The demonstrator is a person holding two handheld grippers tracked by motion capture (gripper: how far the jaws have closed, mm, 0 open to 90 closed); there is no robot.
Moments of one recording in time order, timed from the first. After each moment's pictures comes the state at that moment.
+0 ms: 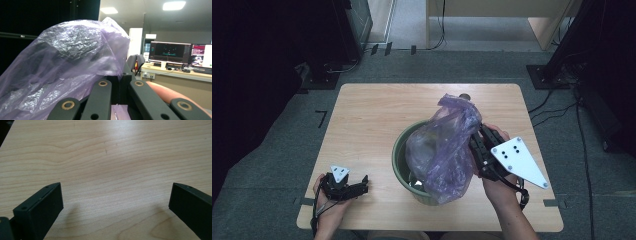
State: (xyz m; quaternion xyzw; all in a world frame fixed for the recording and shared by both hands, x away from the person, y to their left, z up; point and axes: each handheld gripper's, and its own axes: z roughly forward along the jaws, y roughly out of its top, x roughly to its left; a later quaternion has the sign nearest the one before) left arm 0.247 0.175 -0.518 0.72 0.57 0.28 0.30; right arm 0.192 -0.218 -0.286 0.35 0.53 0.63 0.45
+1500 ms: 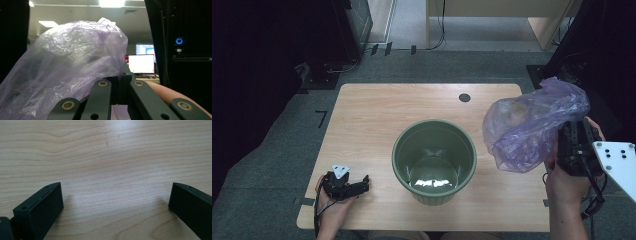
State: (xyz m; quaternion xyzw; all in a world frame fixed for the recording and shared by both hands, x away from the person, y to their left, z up) left arm 0.253 0.176 -0.520 0.71 0.59 0.25 0.29; right arm 0.178 -0.346 -0.273 0.45 0.38 0.54 0.60
